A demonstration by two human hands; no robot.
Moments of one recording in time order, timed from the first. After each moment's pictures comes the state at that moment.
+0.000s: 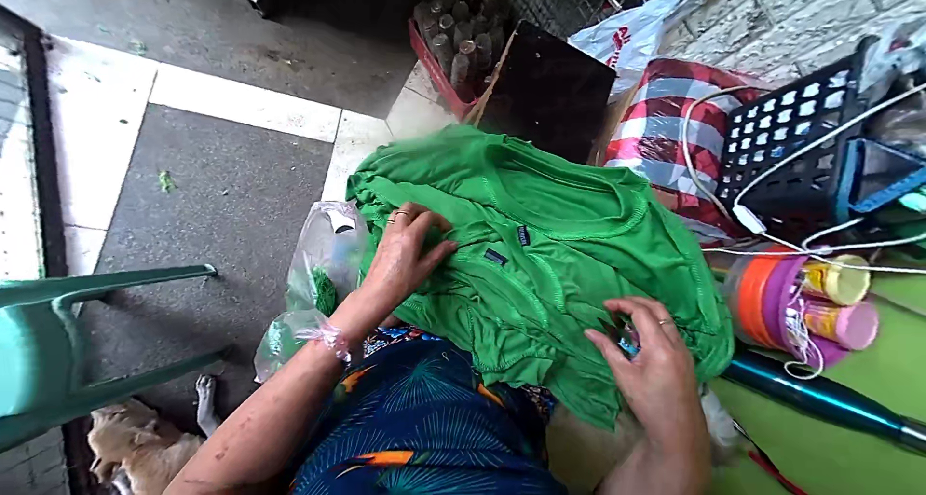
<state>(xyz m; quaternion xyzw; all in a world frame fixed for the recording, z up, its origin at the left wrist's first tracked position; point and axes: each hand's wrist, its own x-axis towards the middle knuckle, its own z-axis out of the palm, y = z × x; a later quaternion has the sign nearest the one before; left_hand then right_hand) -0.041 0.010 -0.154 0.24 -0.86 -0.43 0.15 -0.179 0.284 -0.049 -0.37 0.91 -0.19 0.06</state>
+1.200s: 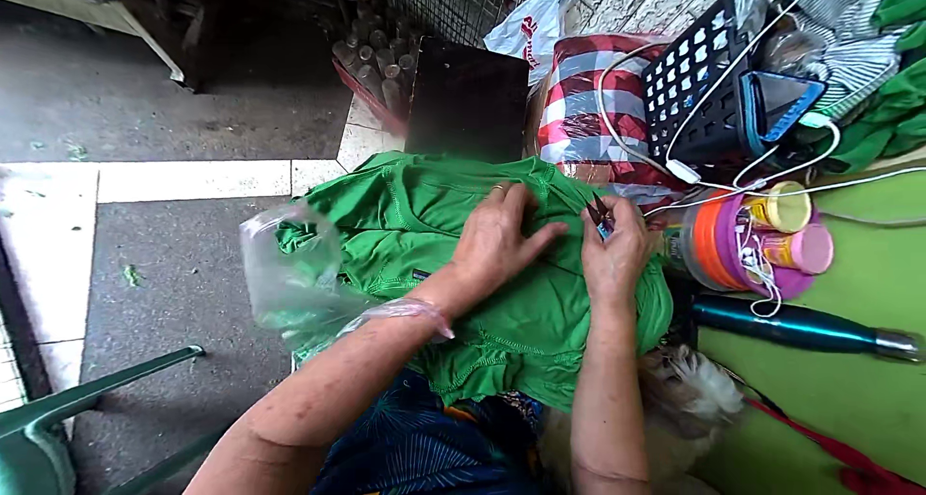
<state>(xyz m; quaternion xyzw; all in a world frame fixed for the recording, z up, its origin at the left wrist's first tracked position) -0.186 0.096 -0.078 0.07 -0.88 -0.44 0.16 -0.273 0.252 -0.081 -0.21 0.94 -0.25 -0.09</state>
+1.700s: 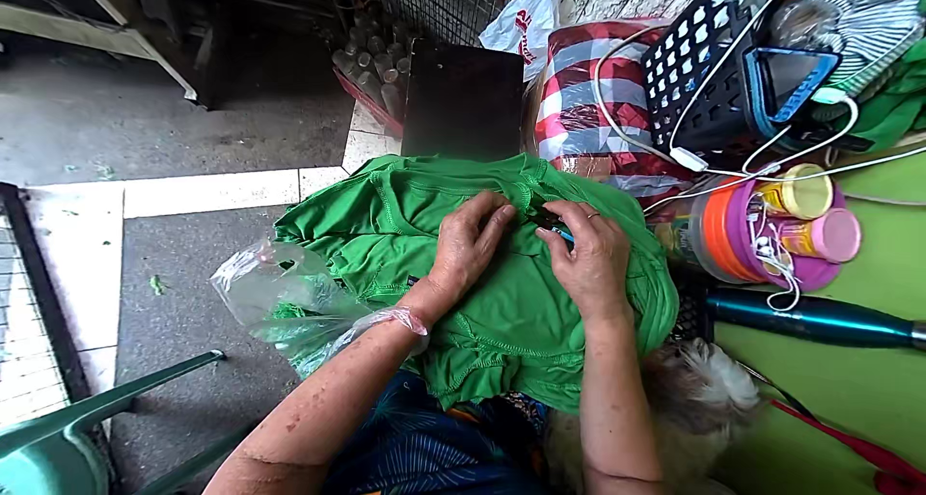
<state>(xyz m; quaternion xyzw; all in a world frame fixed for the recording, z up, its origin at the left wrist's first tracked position) -0.179 0.093 -0.122 0.07 -0.80 -0.55 0.22 -0.266 0.251 -0.085 -0.40 0.87 -0.26 -0.10</state>
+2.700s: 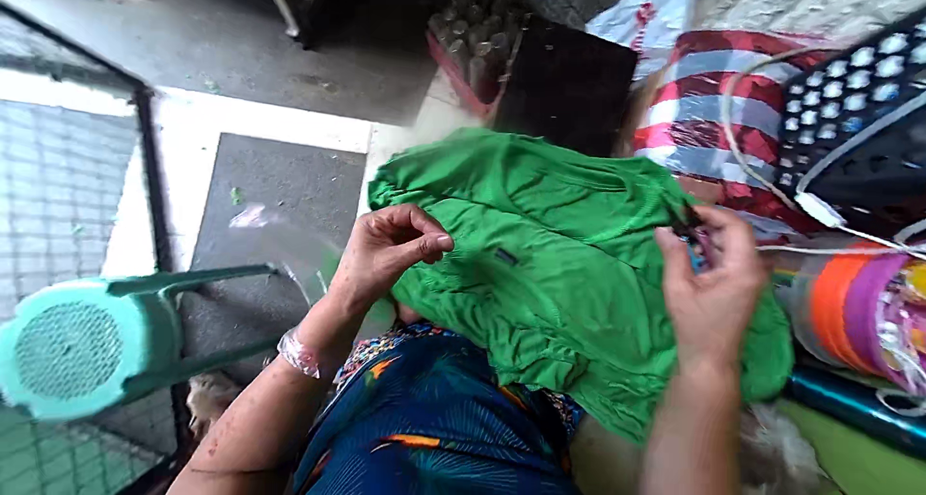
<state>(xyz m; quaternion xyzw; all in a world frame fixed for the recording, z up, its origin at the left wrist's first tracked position) -0.023 -0.004 -0.107 0.15 -0.66 -0.70 0.24 -0.255 0.241 -0.069 -0.37 0.85 -0.37 -0.02</state>
